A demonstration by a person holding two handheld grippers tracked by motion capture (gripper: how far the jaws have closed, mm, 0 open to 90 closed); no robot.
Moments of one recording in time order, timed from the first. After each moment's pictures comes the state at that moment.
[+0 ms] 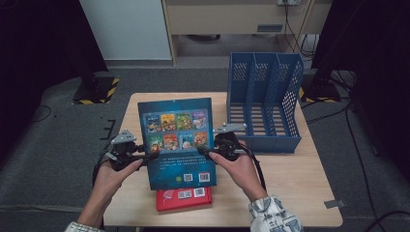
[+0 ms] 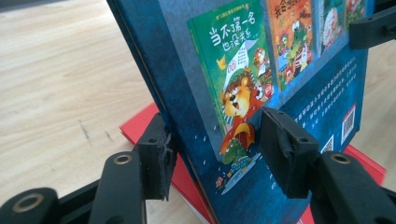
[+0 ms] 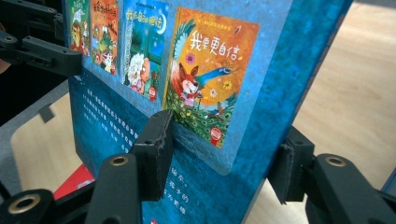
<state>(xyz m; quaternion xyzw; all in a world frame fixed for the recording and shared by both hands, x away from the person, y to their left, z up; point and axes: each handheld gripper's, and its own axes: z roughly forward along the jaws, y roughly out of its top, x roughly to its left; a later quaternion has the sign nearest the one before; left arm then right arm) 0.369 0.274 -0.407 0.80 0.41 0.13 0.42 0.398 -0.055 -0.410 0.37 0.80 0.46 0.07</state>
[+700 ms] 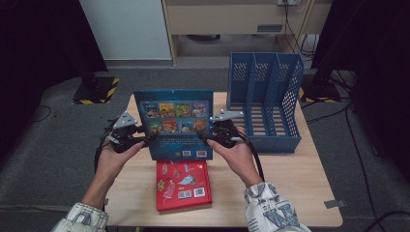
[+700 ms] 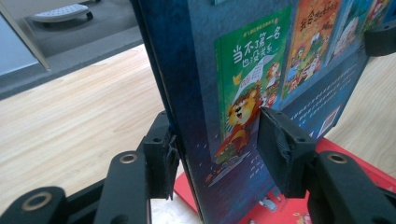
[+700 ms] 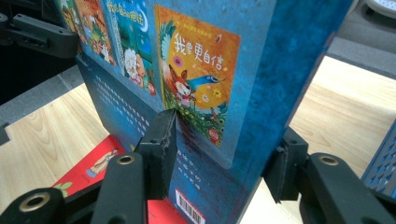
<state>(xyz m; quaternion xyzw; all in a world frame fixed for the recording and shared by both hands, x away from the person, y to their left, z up) 0.405 0.273 -0.382 0.80 0.38 0.21 0.42 0.425 -0.048 -0.393 0.35 0.80 0.46 0.14</state>
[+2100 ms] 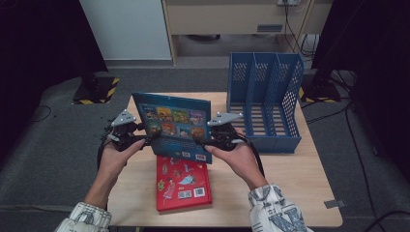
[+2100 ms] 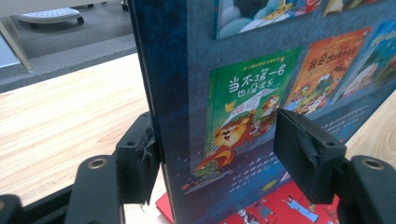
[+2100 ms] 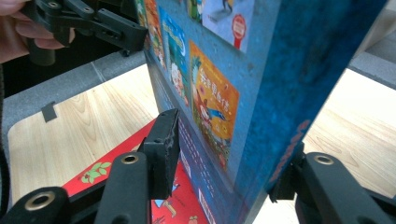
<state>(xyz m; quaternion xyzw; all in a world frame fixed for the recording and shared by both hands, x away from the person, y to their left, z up) 0.411 0.272 -0.389 0.77 0.39 0.18 0.47 0.407 -0.047 -0.377 0.28 0.82 0.48 0.11</state>
